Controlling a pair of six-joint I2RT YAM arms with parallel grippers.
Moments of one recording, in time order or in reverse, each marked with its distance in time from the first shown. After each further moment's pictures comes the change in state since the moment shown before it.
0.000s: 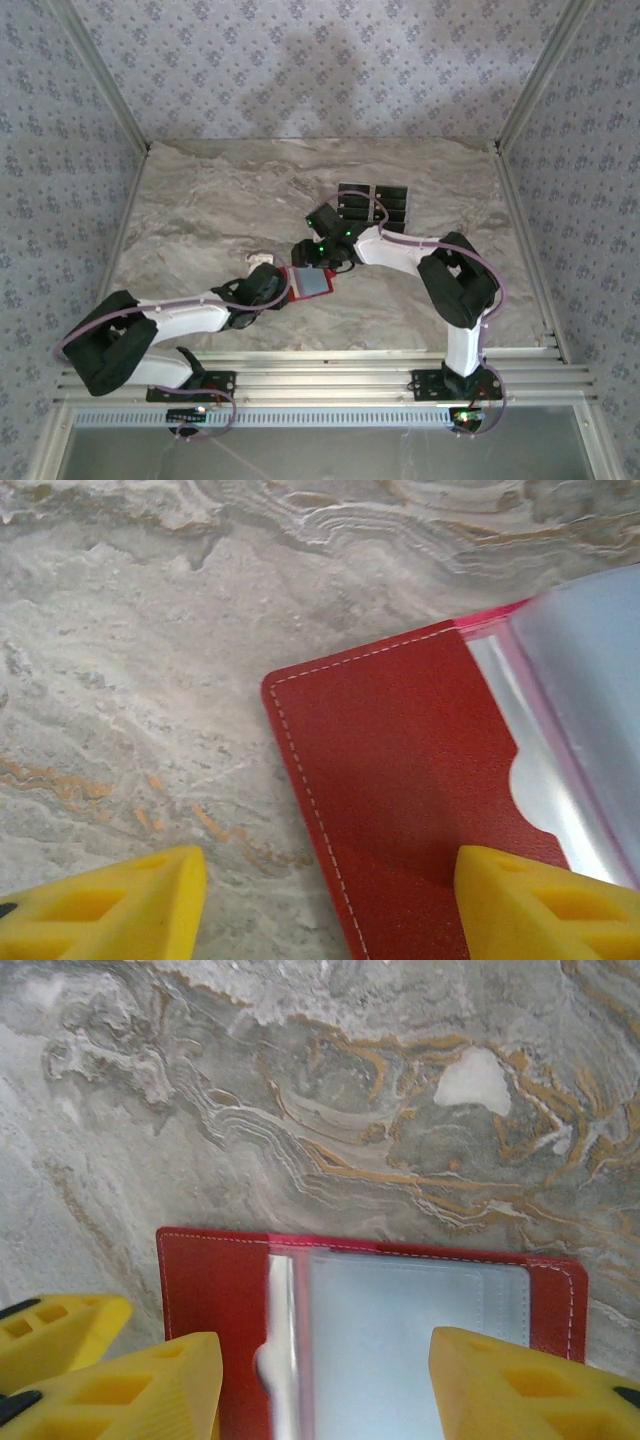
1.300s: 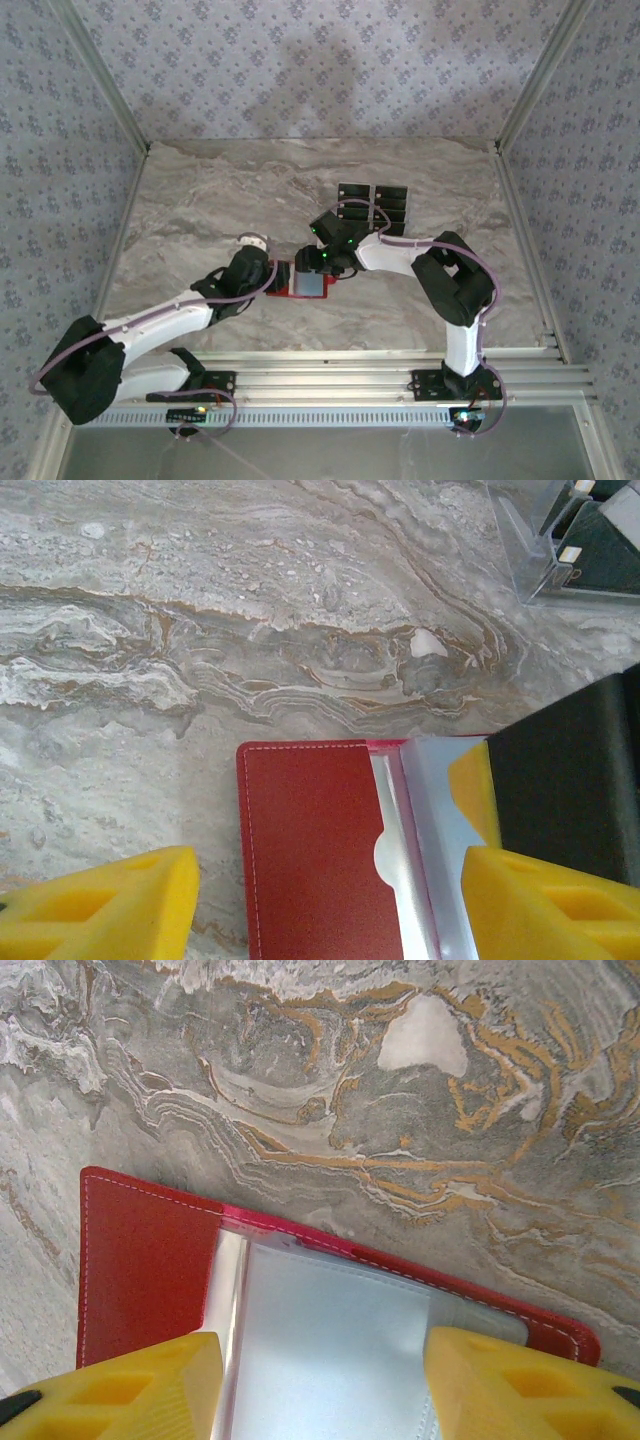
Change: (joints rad) left arm 0.082 -0.187 0.058 -0.029 0.114 0.091; right arm -0.003 0.019 -0.081 0.104 -0.007 0.039
